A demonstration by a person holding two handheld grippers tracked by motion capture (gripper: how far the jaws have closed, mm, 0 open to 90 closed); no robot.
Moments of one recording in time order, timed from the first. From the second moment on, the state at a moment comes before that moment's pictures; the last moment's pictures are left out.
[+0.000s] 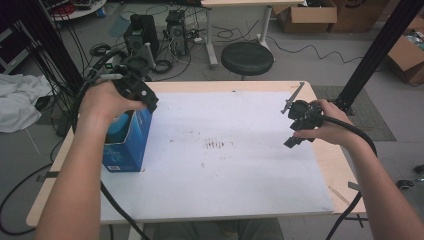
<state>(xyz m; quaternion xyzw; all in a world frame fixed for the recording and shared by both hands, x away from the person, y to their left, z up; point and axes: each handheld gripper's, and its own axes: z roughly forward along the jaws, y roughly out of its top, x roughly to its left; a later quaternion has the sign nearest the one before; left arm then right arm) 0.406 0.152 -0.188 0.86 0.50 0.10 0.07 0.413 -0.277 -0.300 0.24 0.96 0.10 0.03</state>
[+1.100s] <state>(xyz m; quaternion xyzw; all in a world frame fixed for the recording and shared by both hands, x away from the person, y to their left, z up) 0.429 0.060 -0.201 0.91 0.39 0.07 0.14 0.407 -0.291 -0.294 0.25 0.96 0.10 0.03</state>
